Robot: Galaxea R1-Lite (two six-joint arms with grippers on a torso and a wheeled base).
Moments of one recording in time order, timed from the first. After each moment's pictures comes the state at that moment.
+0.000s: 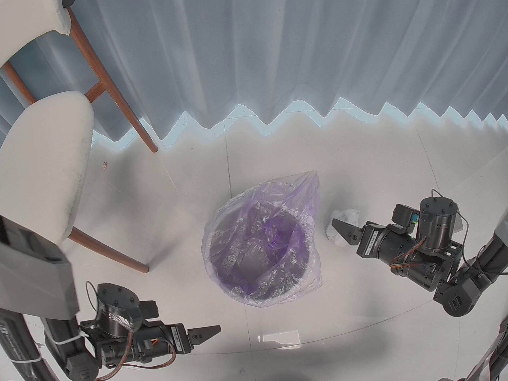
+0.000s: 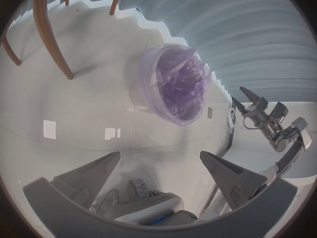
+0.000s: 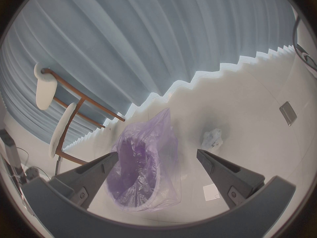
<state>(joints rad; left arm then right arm) -0.55 2.02 -0.02 -1.38 -0.19 -0.70 0.33 1.86 -0.48 -1.11 -0.05 0.41</state>
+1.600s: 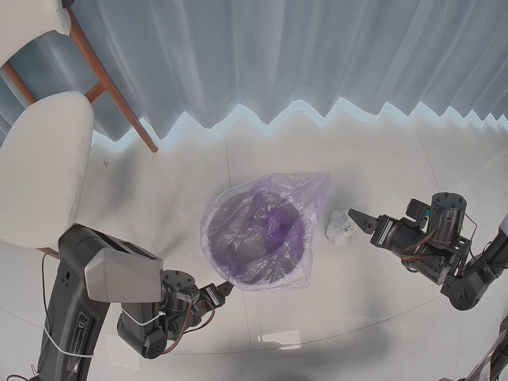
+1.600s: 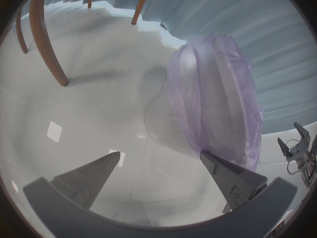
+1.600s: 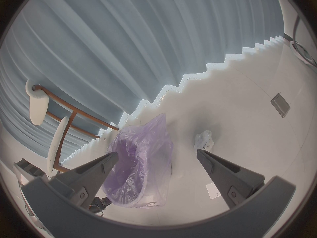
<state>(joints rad) -0.51 2.53 -0.54 -1.50 0.09 -0.81 0.25 1.85 -0.47 -1.12 -0.04 0.49</state>
